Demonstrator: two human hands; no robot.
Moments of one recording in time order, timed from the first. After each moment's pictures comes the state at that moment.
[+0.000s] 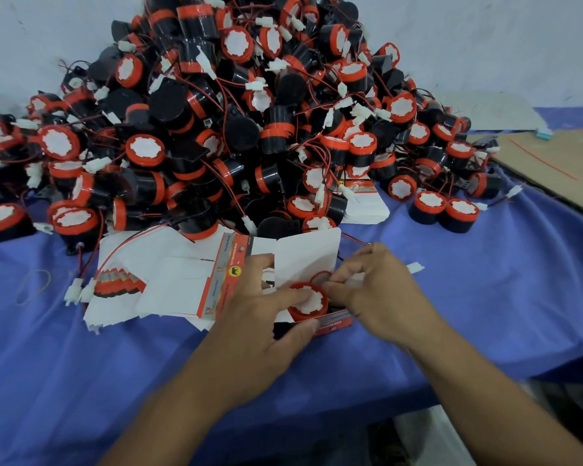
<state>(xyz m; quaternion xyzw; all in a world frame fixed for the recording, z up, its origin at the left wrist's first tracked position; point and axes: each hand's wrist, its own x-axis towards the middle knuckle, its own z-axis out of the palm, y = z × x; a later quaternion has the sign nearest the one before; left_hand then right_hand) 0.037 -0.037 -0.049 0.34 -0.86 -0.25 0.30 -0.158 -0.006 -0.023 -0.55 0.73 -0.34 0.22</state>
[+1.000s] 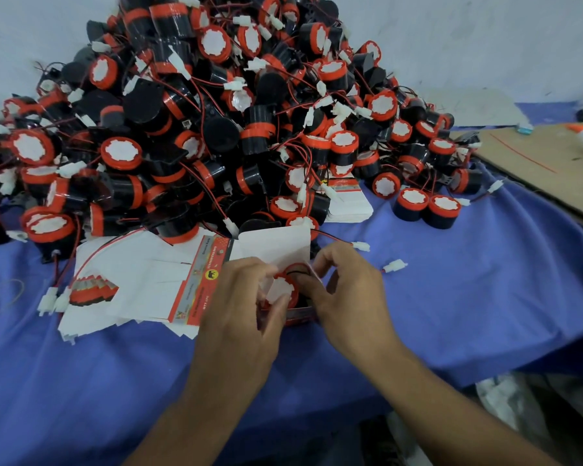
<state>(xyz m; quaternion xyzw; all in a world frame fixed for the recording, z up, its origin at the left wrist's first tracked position) 0.014 -0.026 -0.055 0.38 -0.78 -0.12 0.48 -0.142 -0.008 -0.059 -0.55 0.68 -0.48 0.10</state>
